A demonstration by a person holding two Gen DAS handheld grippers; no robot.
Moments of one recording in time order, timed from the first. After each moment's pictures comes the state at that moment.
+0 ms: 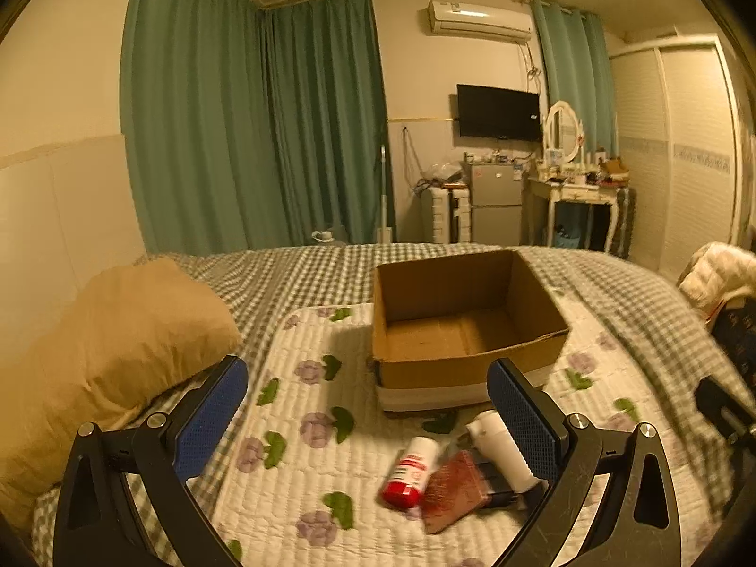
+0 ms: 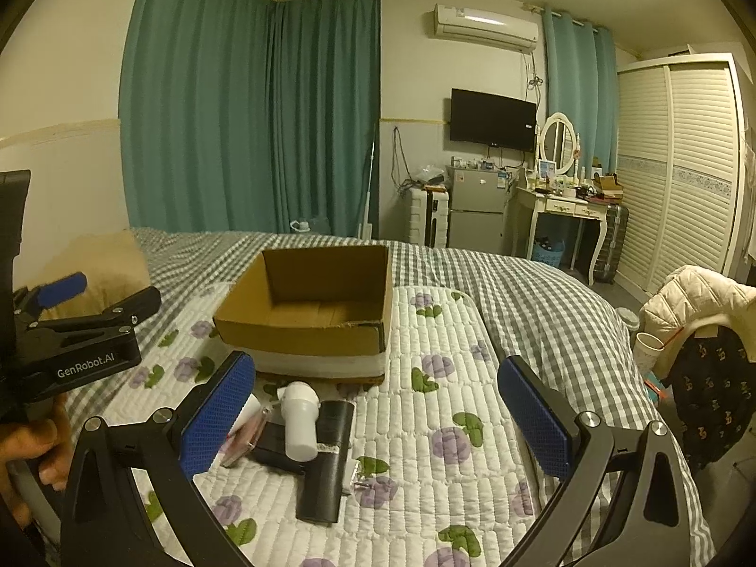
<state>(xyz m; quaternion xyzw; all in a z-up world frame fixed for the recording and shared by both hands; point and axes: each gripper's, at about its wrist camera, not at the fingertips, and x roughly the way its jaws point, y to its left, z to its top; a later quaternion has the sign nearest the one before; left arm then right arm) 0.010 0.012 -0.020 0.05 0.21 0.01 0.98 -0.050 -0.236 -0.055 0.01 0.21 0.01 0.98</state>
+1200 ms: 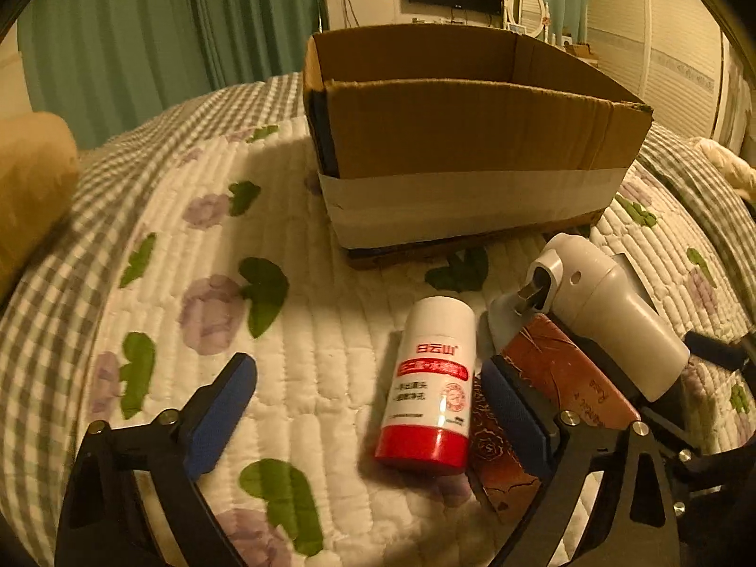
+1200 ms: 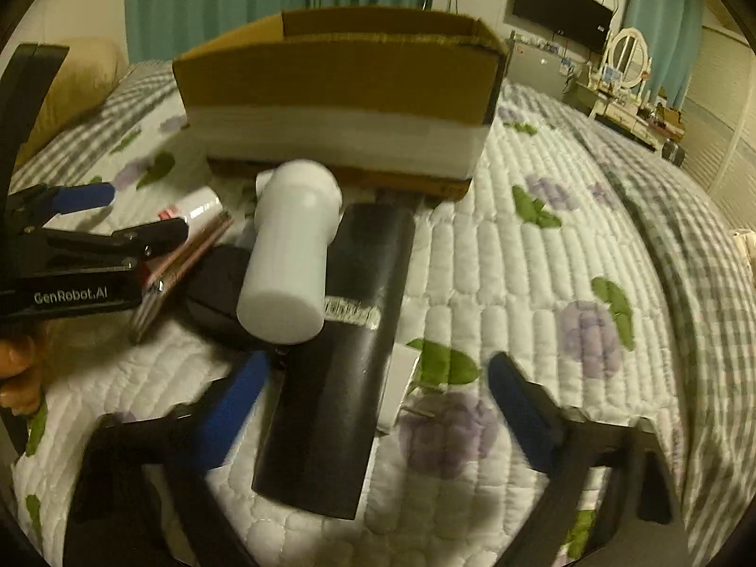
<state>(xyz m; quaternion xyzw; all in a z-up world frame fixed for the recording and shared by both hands) 0.104 0.019 -0.181 0.07 0.40 -0.08 0.91 0.052 -0.195 -0.236 -0.05 0.43 0.06 0.90</state>
